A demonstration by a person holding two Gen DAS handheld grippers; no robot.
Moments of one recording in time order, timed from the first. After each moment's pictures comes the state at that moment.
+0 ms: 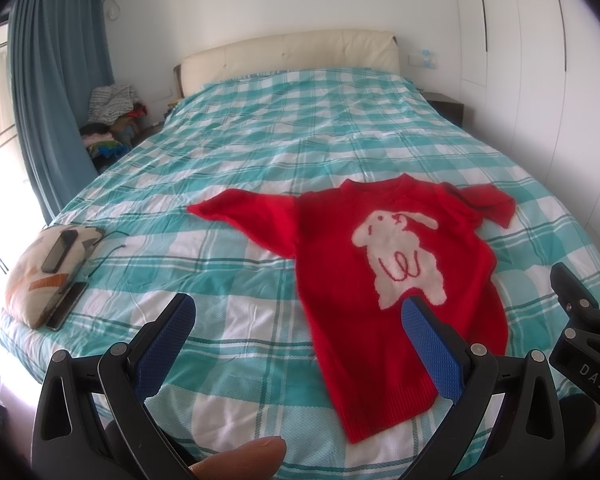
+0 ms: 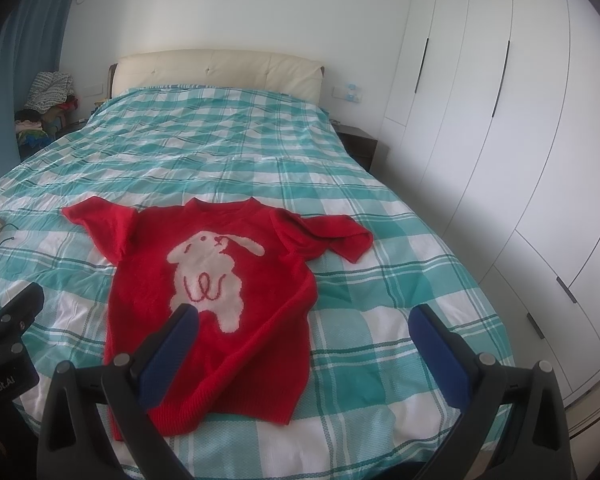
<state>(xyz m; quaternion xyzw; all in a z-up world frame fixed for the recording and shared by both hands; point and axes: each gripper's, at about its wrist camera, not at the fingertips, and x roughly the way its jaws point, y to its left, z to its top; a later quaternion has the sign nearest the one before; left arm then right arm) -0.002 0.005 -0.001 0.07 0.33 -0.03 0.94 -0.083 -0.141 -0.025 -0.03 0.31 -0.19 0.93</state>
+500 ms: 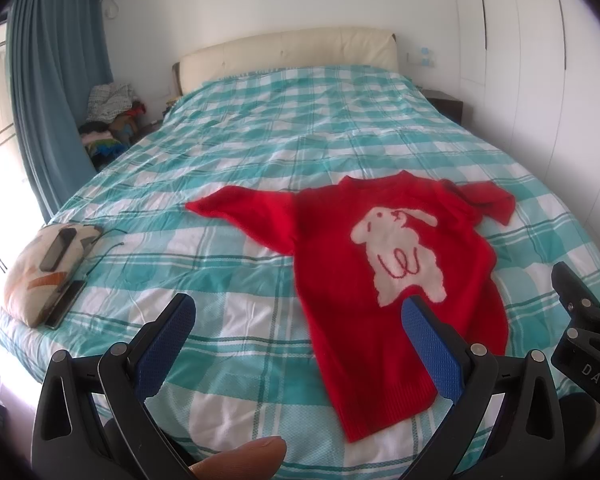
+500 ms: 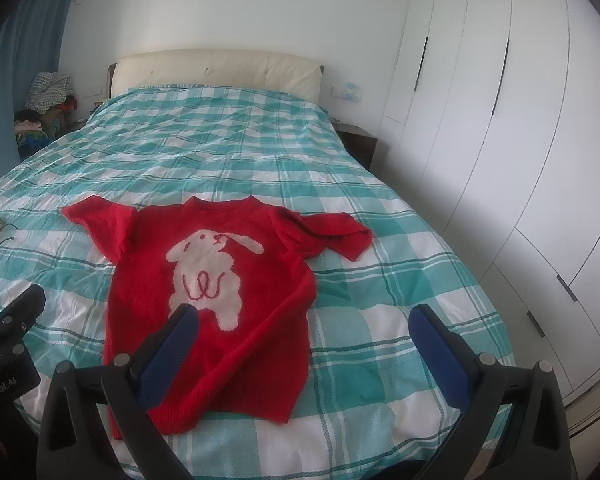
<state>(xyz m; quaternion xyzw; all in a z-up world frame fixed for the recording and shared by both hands) -0.003 0.006 0.000 0.07 0.33 -0.02 0.94 -0.084 -0.144 -0.025 -0.03 0.32 -0.19 0.93</state>
